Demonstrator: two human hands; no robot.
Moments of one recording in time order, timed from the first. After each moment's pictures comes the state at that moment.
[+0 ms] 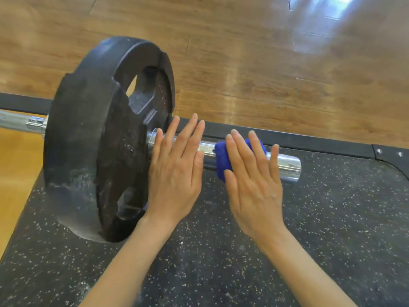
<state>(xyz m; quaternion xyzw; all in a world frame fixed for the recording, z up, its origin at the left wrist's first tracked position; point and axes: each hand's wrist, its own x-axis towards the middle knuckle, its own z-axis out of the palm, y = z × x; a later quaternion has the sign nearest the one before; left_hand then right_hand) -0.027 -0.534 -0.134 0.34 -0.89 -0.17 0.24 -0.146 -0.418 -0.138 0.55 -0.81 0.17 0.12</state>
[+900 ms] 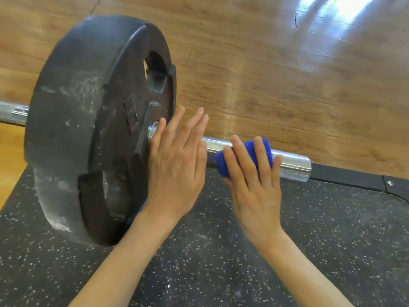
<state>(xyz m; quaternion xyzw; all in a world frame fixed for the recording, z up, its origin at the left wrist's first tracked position) -0.078 -0.583 -0.133 0.36 -0.88 -0.14 0.27 -0.202 -0.466 -0.177 0.59 -0.75 0.16 0.25</state>
